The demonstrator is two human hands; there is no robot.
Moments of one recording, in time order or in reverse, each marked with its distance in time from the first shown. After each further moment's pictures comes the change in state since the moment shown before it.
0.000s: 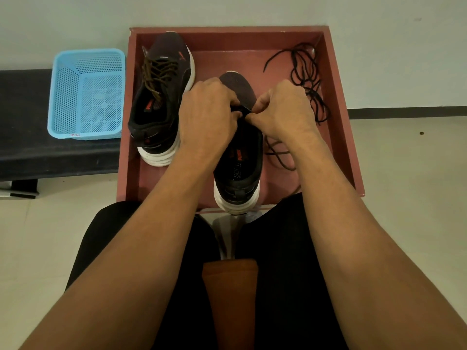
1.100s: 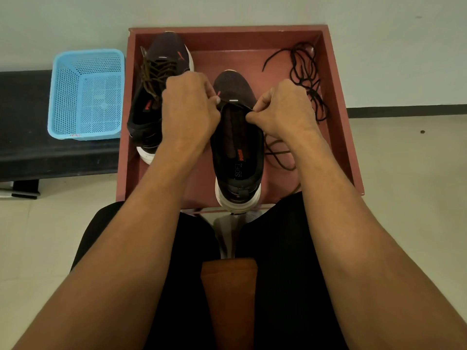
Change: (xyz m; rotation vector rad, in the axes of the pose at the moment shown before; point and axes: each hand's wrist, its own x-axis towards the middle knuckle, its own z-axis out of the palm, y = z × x) left_hand 0.004 -0.016 -0.012 -0.121 0.072 -0.239; right_hand 0.001 0.003 -0.001 0.015 0.011 0.034
